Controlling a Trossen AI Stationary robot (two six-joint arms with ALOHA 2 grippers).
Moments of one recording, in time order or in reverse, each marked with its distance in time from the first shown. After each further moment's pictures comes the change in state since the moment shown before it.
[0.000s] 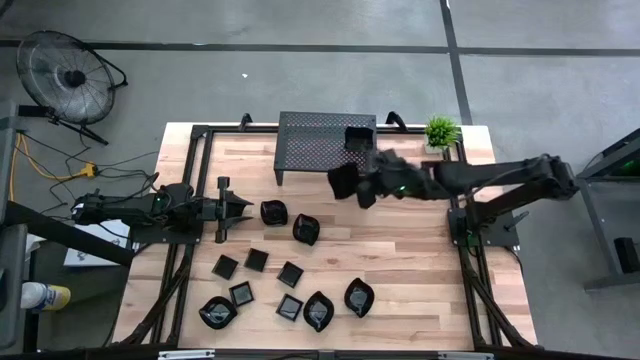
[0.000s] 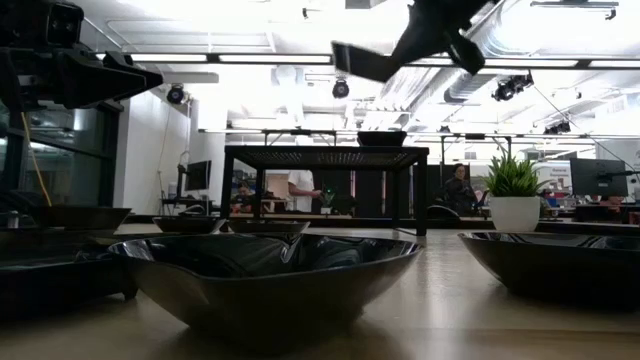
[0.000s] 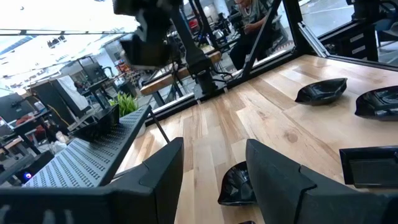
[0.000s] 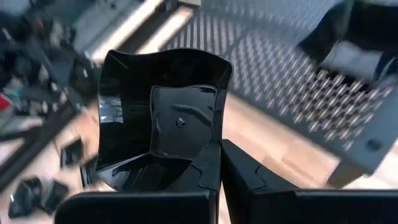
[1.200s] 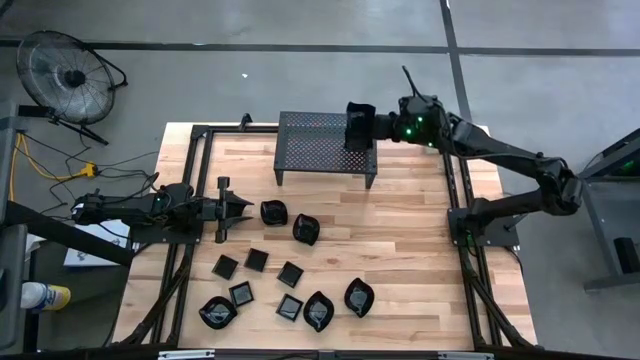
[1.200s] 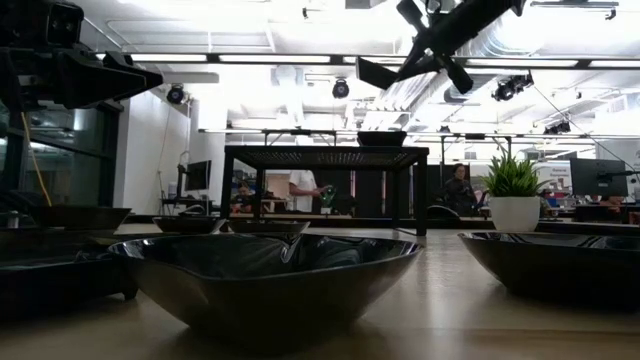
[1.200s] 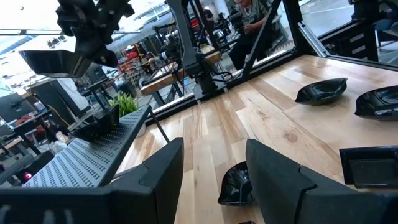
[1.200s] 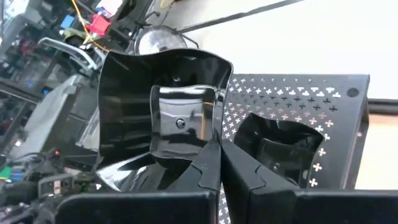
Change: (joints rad) left arm 0.000 0.000 0.000 0.000 0.000 0.000; right arm -0.545 -0.047 0.000 0.147 -0.349 0.047
